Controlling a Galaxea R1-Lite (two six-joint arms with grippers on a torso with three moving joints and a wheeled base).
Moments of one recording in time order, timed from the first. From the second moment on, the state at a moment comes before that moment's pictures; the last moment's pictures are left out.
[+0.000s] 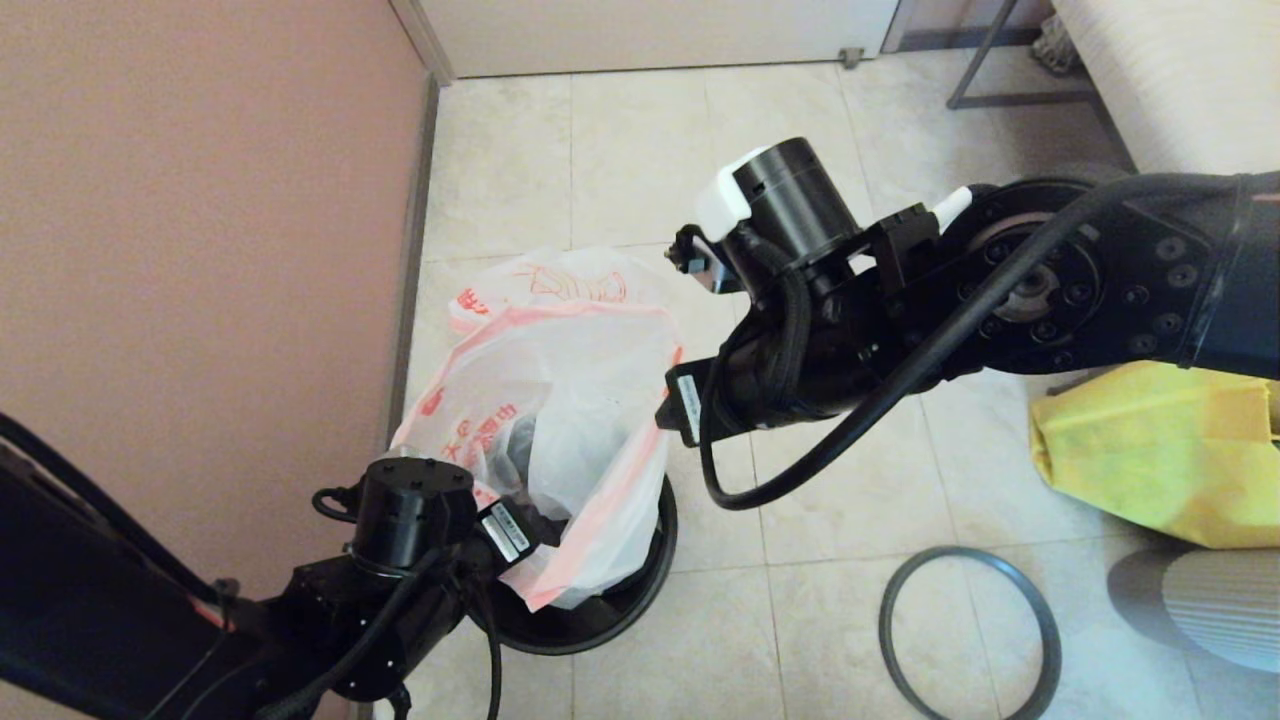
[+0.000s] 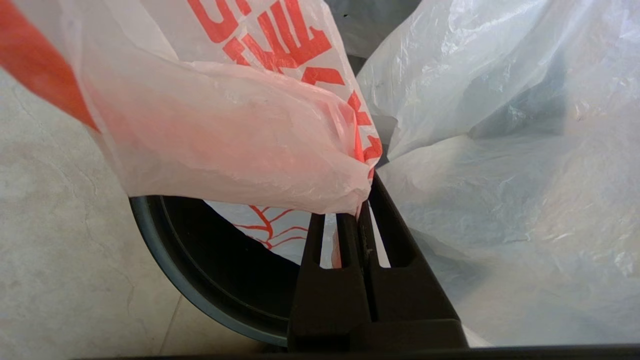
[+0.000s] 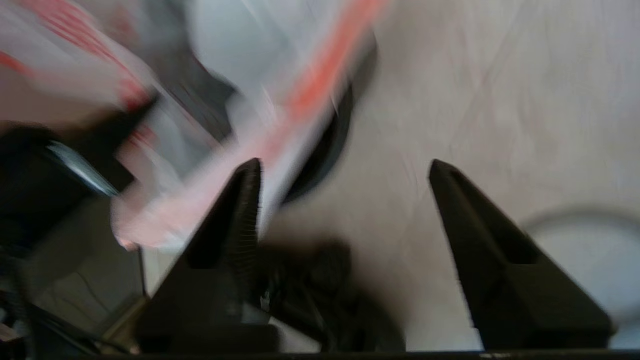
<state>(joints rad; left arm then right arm) -0.56 1.79 -0.45 -0.82 0.45 -0.81 0.83 2.02 -1.95 0.62 -0.24 0.30</state>
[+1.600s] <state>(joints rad) -0.57 1.74 -0.31 -0.82 0.45 -0.69 0.94 2.19 -1.87 0.65 -0.23 0.55</state>
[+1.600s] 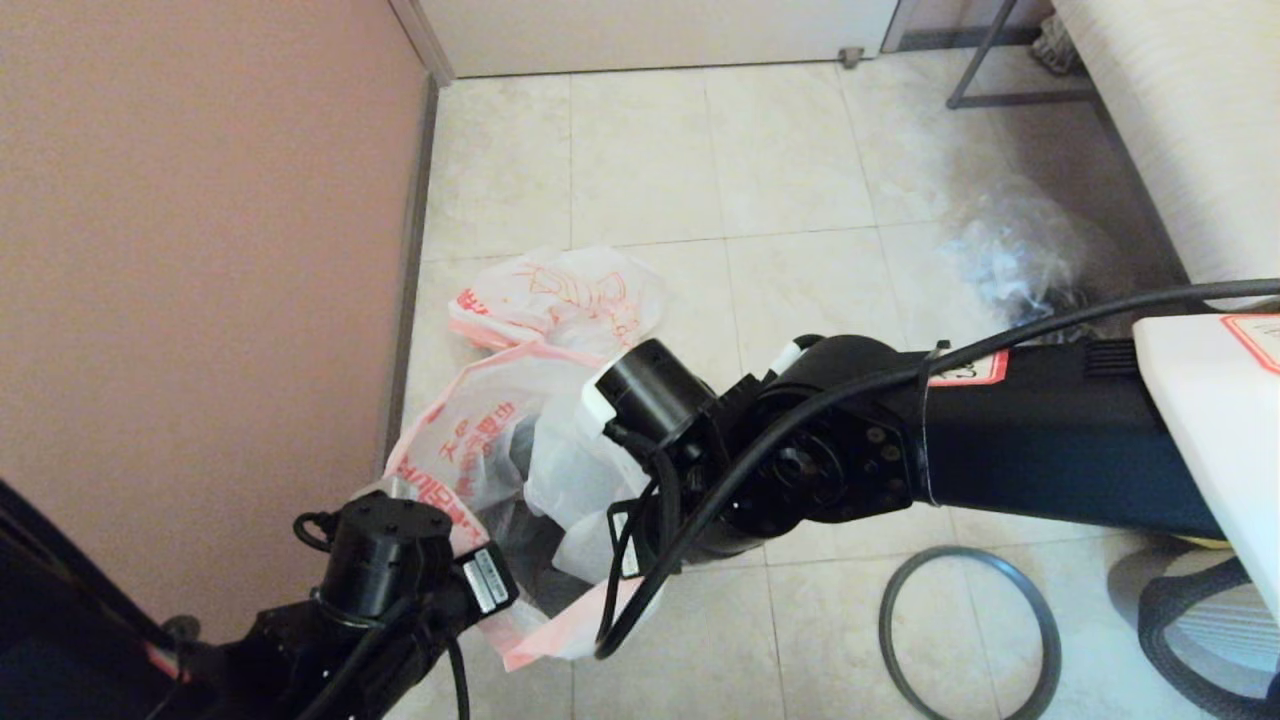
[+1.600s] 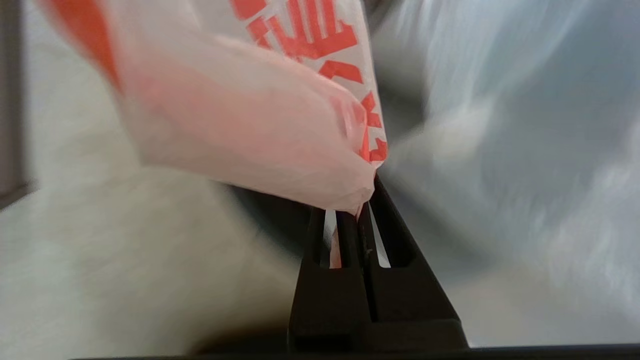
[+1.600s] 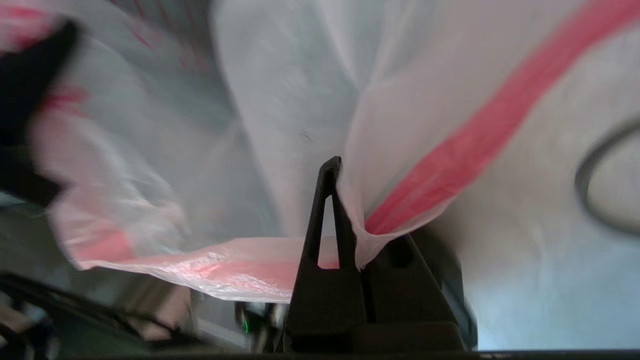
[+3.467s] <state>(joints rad) -0.45 2.40 -0.11 -1.52 0.62 -0.33 0.82 2.45 -1.84 0.24 -0.27 0.59</state>
